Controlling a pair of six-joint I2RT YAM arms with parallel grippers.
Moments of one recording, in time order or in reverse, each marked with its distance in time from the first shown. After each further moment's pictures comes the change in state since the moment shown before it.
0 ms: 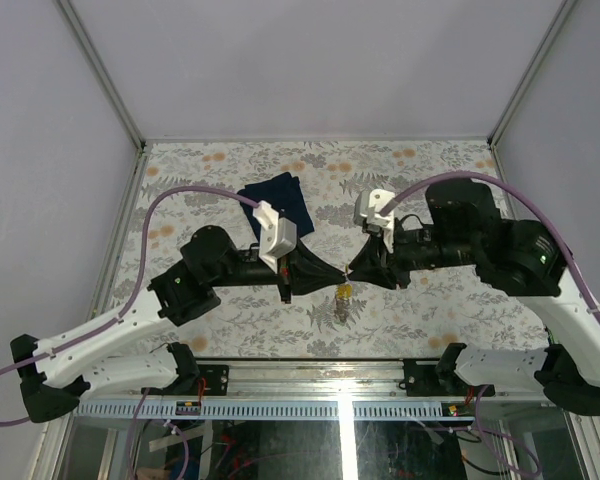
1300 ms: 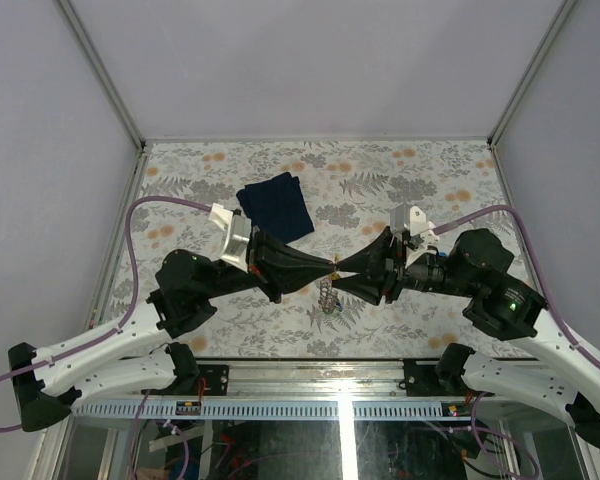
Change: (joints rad) left arm 0.000 -0.117 -0.206 0.440 -0.134 -0.211; right arm 0.000 -0.388 -0.715 0.947 -0.029 0.378
